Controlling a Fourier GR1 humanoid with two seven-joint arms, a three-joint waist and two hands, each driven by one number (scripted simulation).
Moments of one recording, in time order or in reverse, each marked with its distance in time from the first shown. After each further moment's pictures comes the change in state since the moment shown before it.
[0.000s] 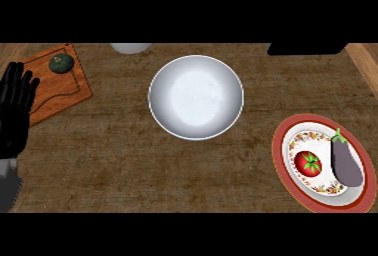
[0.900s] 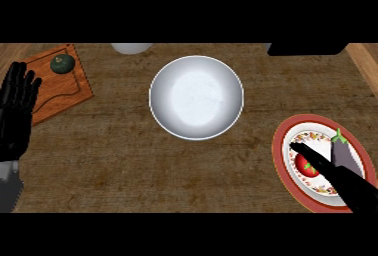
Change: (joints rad) left arm 0.012 0.019 -0.043 -0.050 -0.003 0.049 0.016; right arm -0.229 0.498 0.535 0.141 -0.188 -0.249 -0.008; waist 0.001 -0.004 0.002
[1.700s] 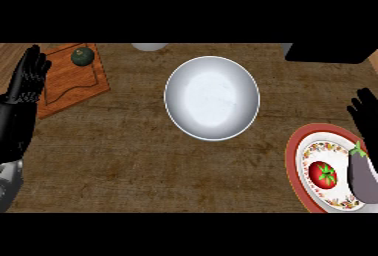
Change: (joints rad) left arm -0.055 0.081 -0.127 -0.124 -0.169 0.009 -0.072; right arm -0.183 0.036 -0.237 0.423 -0.250 -0.410 0.593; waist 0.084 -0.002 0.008
